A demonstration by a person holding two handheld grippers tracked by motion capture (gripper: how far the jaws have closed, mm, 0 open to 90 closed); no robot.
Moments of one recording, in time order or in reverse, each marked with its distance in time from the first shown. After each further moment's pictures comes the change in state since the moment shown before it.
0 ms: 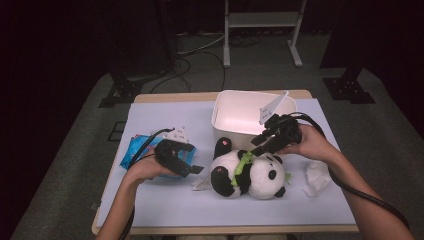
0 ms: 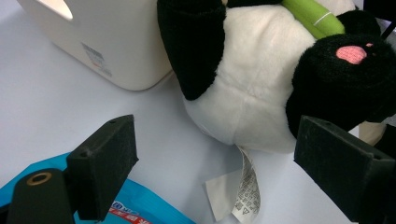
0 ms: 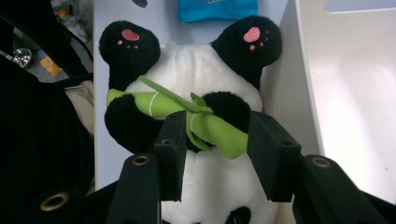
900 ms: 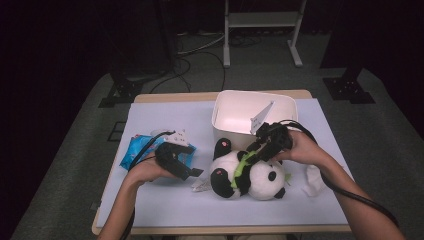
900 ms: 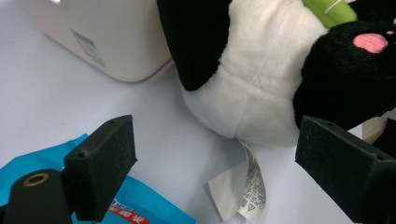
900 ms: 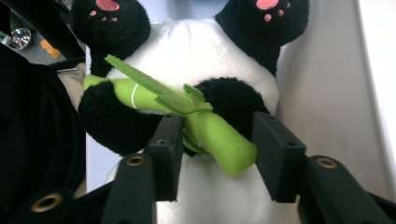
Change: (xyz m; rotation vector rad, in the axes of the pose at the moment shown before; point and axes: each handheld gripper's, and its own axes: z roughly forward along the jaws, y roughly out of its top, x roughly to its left) left arm 0.000 -0.008 0.005 0.006 -0.006 -0.003; right arm 0.000 -0.003 0.032 0.075 0.021 -0.014
